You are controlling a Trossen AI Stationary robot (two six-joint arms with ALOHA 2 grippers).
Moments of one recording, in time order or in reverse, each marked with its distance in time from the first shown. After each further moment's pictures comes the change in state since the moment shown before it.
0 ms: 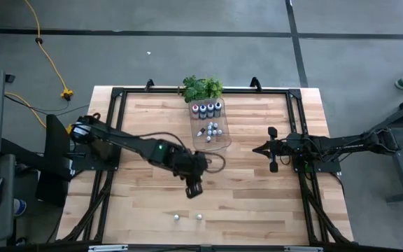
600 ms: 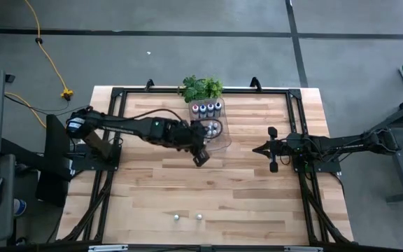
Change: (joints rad) left arm 0.181 -0.076 -0.001 0.005 -0.240 0.035; right arm 0.000 0.000 0.000 0.000 0.000 0.000
